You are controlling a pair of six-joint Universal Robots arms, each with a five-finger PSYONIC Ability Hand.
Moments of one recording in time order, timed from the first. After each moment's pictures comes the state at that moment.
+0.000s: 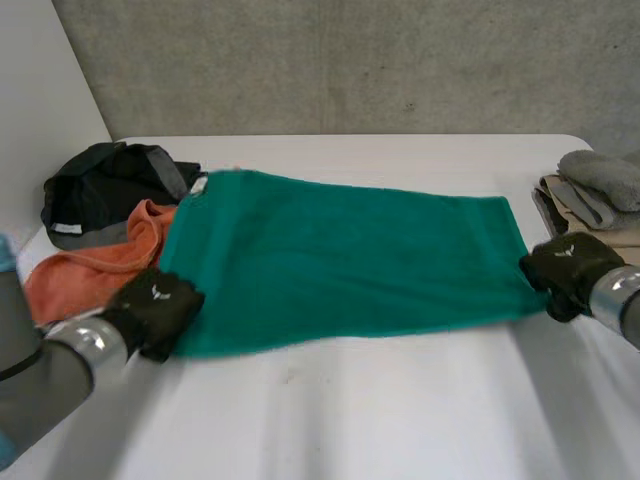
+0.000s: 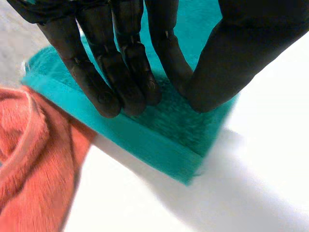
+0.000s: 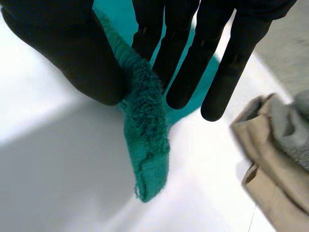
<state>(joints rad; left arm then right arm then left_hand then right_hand) 4.54 -1.81 -1.92 3.19 -1.25 3.86 1.65 -1.26 1.64 0.17 1.37 2.40 1.17 1.19 1.19 1.19 0.99 1.13 1.18 1.19 1.20 0.98</state>
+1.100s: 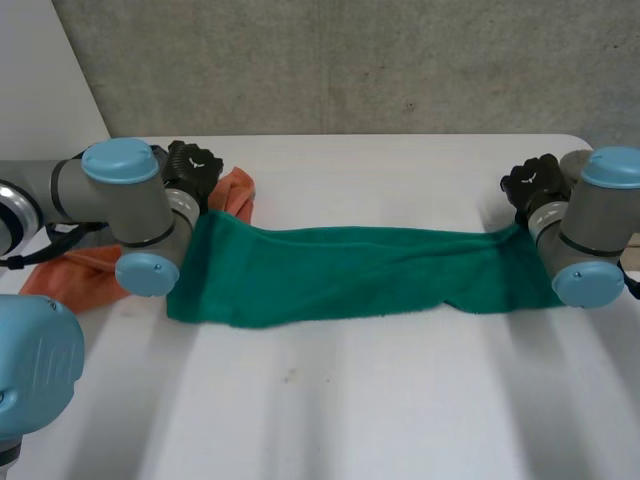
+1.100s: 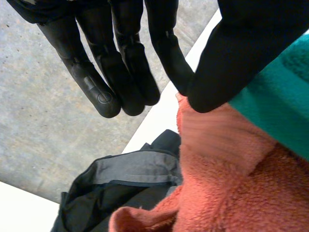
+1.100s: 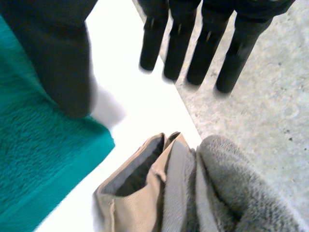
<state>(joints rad) 4.36 -2.58 -0.74 3.23 -1.63 3.83 1.75 -0.61 0.89 -0.12 1.55 2.31 1.10 1.13 1.13 1.13 0.93 0.69 0.68 0.70 0.70 0.51</state>
